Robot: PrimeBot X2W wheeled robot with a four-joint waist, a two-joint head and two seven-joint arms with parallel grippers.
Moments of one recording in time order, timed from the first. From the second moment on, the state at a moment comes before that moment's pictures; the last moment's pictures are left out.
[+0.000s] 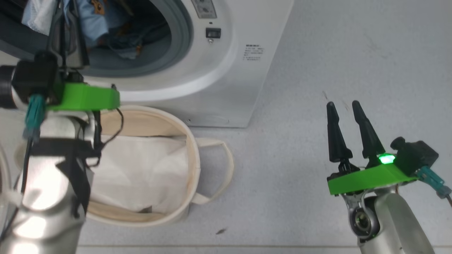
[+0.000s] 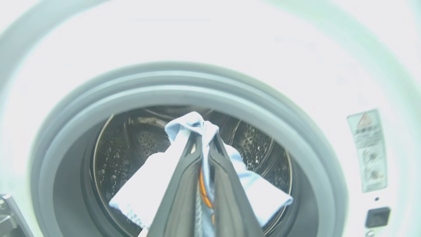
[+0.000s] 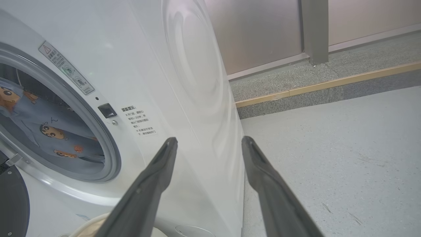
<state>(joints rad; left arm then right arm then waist) -0.78 0.22 -0.17 0.32 -0.10 0.20 -0.26 -0.30 -0.05 0.11 0.16 0.39 0.13 -0.25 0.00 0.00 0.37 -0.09</state>
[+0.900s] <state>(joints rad) -0.52 0.16 -0.14 -0.32 -0.01 0.19 -0.26 -0.24 -0.05 0.12 0.19 0.39 0.13 -0.25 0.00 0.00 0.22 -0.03</state>
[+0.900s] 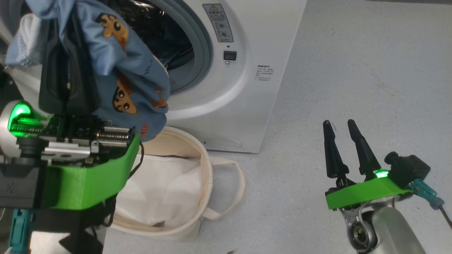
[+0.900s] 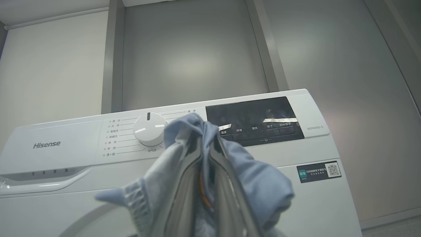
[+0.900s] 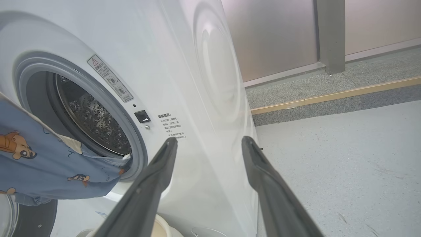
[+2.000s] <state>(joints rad) -0.37 0.19 -0.15 -0.02 -0.01 0.20 -0.26 -0.23 -0.05 0.12 0.19 0.40 0.13 -0.25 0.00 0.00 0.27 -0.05</state>
